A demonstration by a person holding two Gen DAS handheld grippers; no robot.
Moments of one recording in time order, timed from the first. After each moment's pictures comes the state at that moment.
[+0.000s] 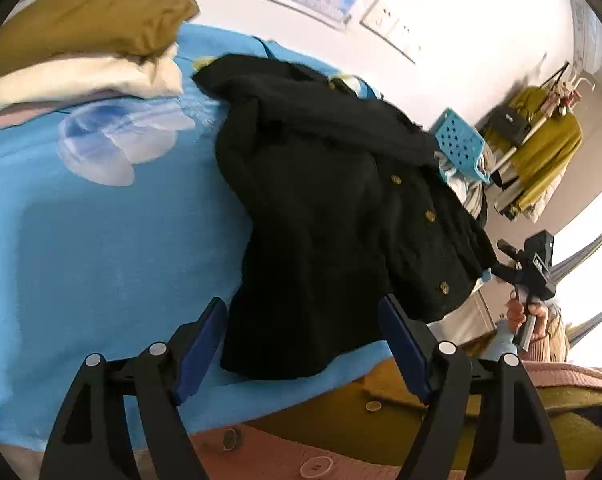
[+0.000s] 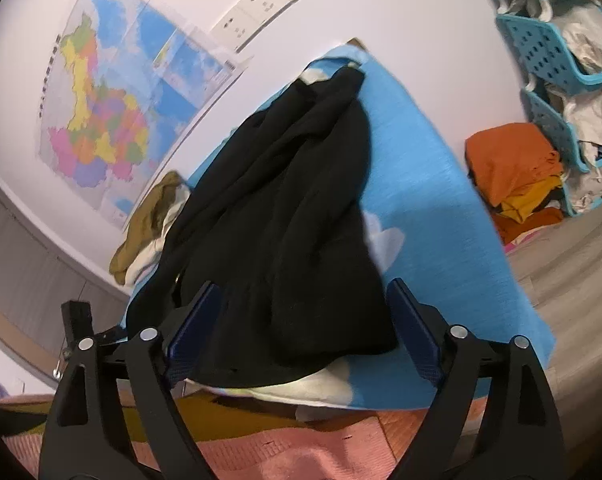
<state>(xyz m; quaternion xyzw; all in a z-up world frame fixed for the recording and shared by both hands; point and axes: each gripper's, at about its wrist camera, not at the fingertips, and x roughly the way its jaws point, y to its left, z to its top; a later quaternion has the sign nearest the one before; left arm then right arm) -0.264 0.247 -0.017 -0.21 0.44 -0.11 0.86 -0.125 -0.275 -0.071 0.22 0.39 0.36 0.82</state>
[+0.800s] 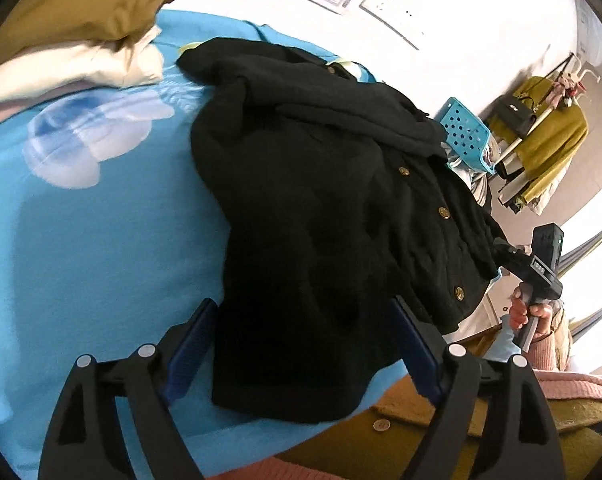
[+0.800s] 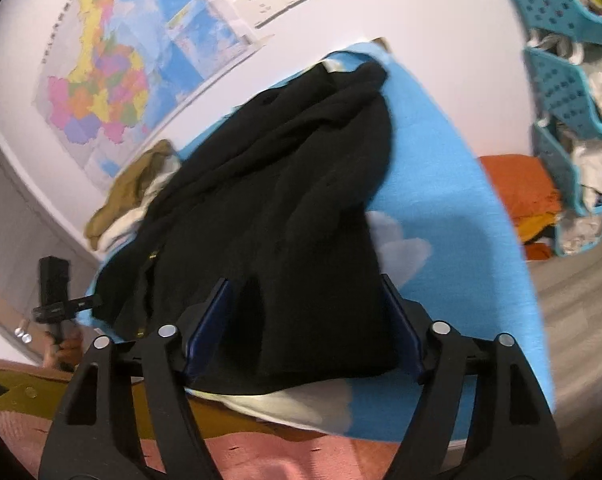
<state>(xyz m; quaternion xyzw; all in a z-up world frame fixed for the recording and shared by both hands) -0.244 0.240 -0.037 -0.20 0.45 -0.11 0.86 -0.125 -0.248 -0.075 0.14 0.37 0.38 0.84</state>
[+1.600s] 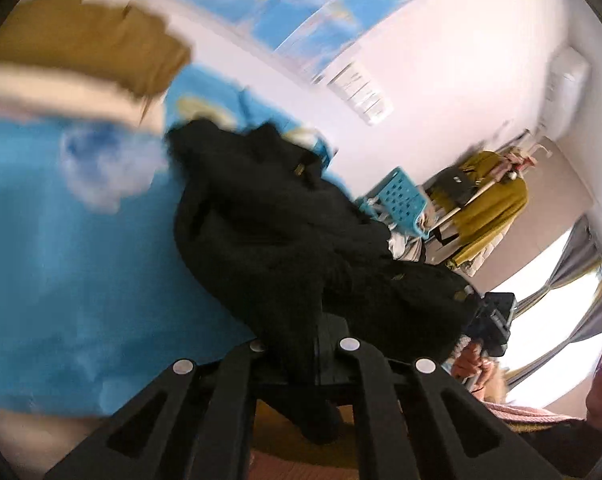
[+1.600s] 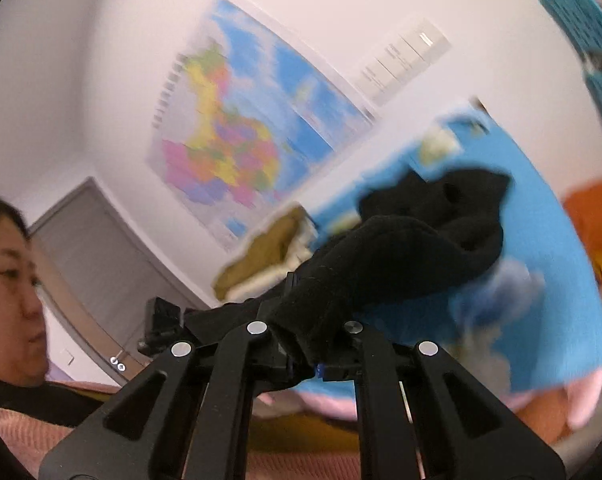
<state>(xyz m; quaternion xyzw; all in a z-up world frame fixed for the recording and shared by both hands) -0.308 0.277 0.020 -0.34 0.37 -0.16 0.85 -0.193 -0.276 -0.007 0.28 0.28 0.49 0.77</state>
